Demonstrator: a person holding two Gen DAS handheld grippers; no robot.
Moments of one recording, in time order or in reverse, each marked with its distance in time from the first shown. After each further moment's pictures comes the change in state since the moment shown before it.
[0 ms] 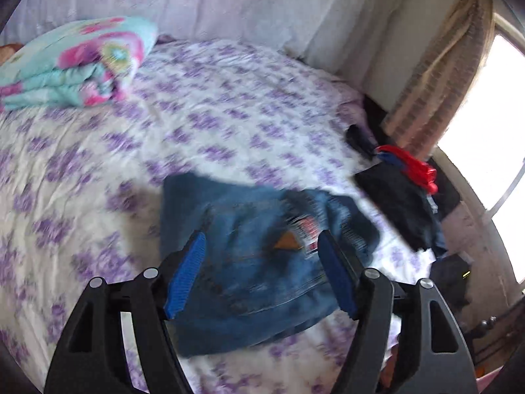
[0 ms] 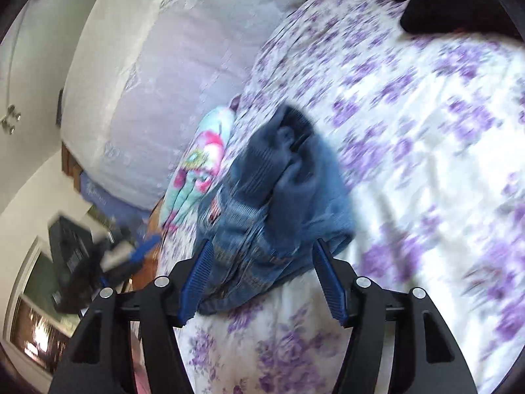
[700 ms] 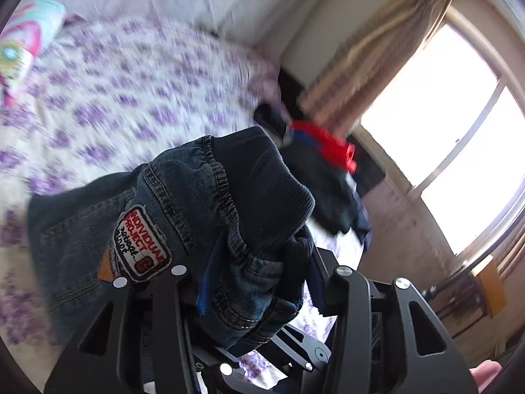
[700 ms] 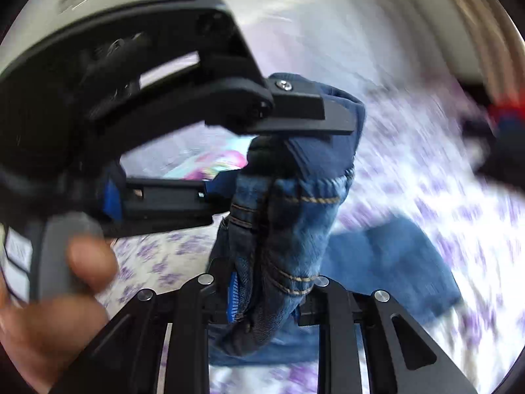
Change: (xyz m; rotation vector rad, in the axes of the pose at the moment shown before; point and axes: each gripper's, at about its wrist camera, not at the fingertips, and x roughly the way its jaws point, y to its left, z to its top) left arm 0.049 -0.080 0.032 0.097 0.169 -0.415; right arm 0.049 0.115 -0.050 -0.389 -0.177 -0.155
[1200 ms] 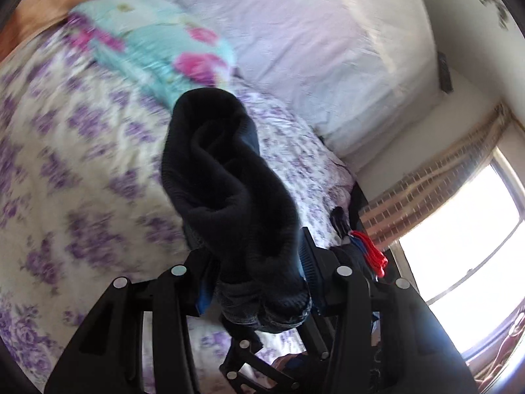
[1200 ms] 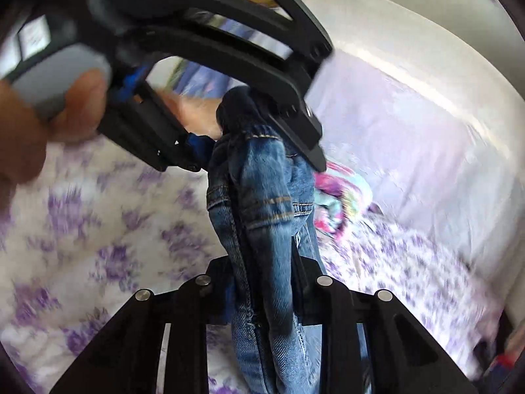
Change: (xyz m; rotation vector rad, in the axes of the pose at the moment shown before) left arm -0.253 0.122 -0.070 -0.381 -0.423 0.165; right arm 0.037 0.232 -0.066 -0.961 -0.043 0.109
